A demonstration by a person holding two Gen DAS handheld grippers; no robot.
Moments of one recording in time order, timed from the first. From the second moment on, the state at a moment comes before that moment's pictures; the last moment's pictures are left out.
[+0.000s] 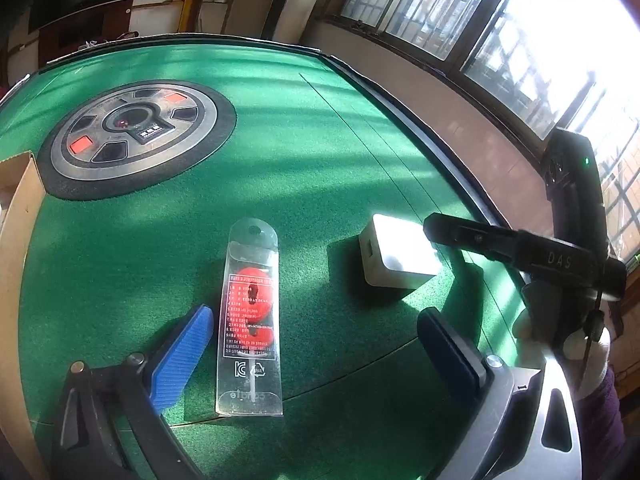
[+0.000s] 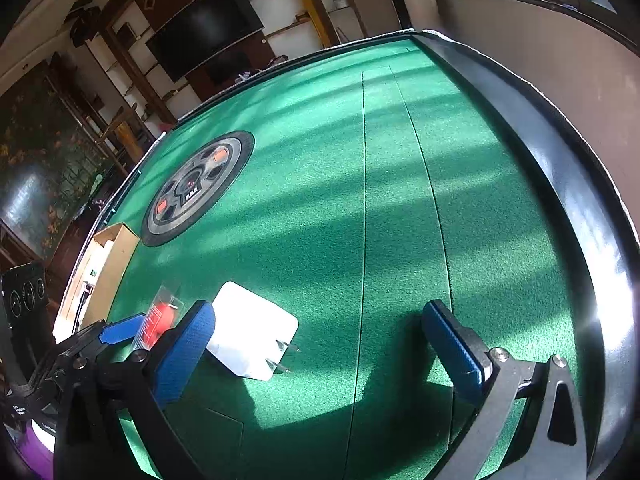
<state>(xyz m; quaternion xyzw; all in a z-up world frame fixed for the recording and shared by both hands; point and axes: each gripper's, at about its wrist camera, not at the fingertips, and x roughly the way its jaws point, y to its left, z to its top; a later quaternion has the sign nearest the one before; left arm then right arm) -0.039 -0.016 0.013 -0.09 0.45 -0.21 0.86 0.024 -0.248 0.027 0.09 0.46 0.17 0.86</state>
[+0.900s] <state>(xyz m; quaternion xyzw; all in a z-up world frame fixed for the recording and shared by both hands) -0.041 -0.022 0.013 -0.03 0.45 -0.15 0.88 -0.002 -0.187 0.034 -0.03 0.48 0.08 0.87</state>
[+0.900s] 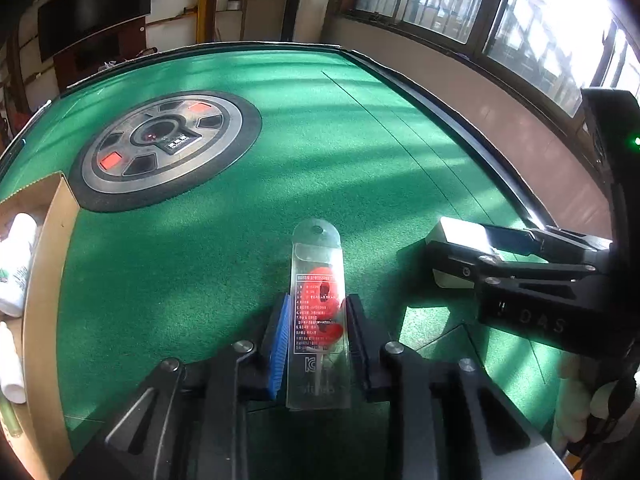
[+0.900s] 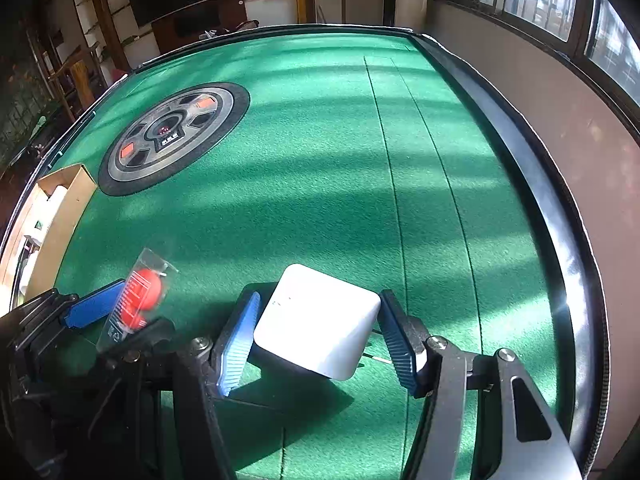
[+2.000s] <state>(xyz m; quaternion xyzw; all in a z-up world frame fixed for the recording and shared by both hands) -0.178 0.205 0.033 -0.21 0.42 0.01 0.88 -0.068 -0.027 0.096 -0.06 0.44 0.31 0.84</state>
